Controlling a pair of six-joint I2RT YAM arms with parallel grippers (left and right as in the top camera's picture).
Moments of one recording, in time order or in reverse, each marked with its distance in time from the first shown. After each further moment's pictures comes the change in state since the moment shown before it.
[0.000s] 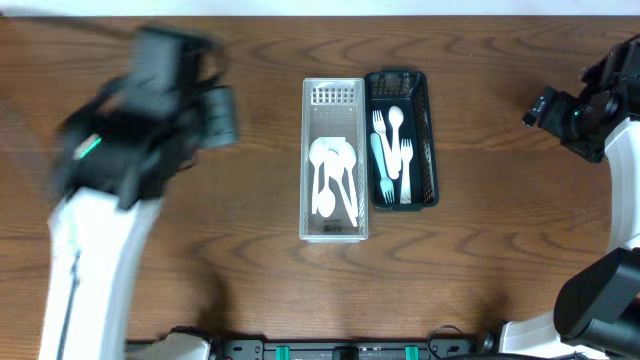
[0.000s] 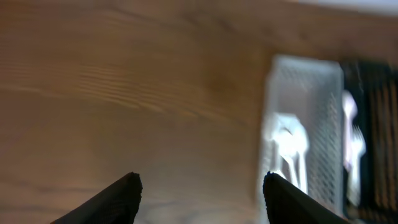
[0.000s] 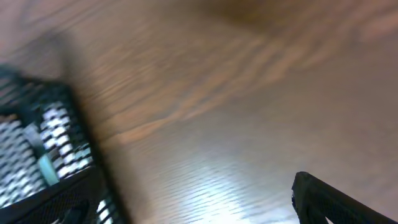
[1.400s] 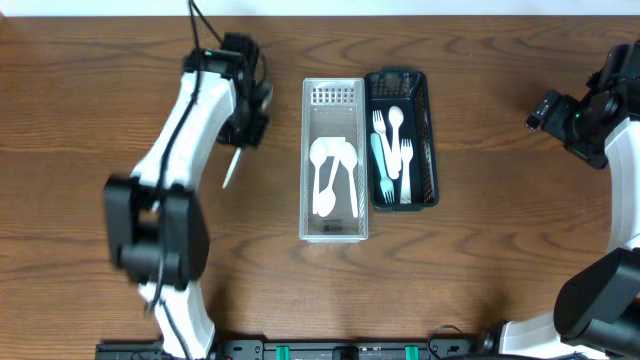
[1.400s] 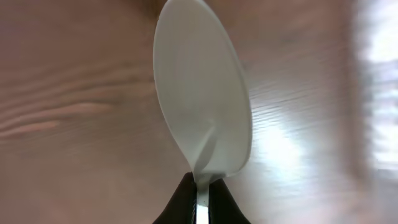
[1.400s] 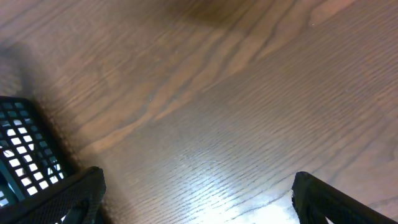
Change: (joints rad) left arm 0.020 0.576 -0.140 0.152 0.161 0.482; right arm 0.000 0.003 0.000 -0.029 0.135 0.083
